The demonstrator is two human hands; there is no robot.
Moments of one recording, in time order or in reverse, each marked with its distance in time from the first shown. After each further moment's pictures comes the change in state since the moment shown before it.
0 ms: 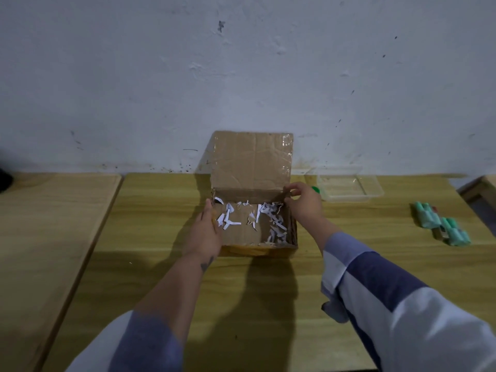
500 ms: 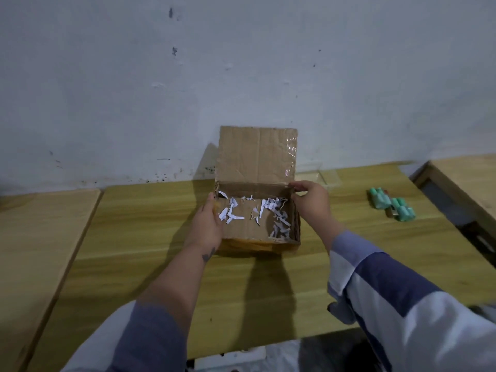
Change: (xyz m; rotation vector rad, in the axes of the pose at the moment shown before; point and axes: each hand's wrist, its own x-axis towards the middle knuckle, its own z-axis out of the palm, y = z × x) left_hand -0.042 0.058 0.016 -0.059 0.030 0.113; right_hand -0.040 0.038 -0.080 0.116 0.168 -0.007
